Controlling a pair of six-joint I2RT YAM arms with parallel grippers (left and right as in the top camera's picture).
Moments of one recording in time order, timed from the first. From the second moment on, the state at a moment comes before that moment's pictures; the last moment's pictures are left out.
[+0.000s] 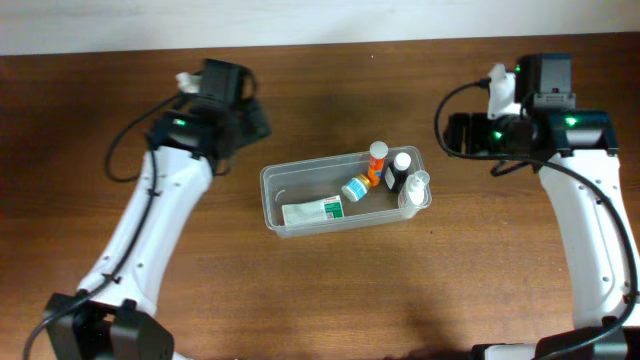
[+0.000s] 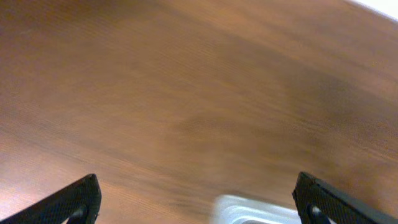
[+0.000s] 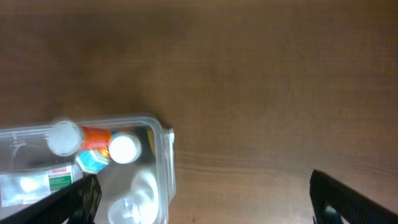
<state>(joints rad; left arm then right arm) -0.24 1.68 1.54 -0.90 -0.25 -0.59 -0.03 1.54 1.51 -0.99 -0.12 0.01</state>
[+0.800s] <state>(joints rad) -0.15 1.04 1.12 -0.83 -0.18 -0.26 -0.03 0.79 1.07 -0.94 -0.01 0.05</state>
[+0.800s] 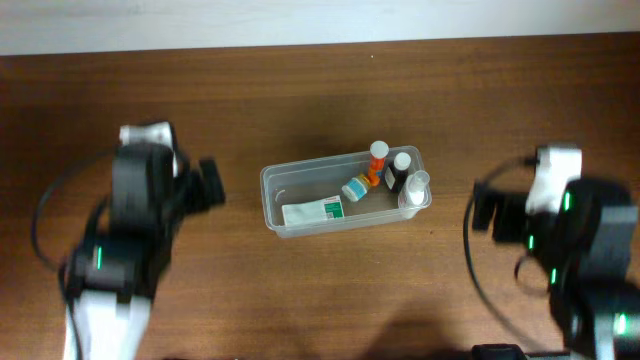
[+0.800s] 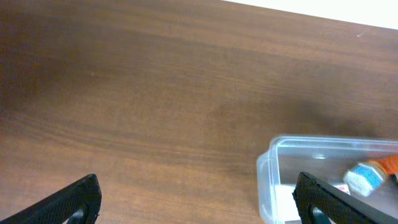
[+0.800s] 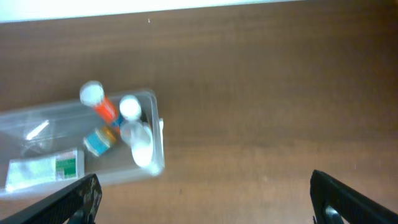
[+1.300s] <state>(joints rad) -0.15 0.58 0.81 -0.99 -0.23 -0.25 -0.03 0.45 0.72 -0.95 0.00 0.06</state>
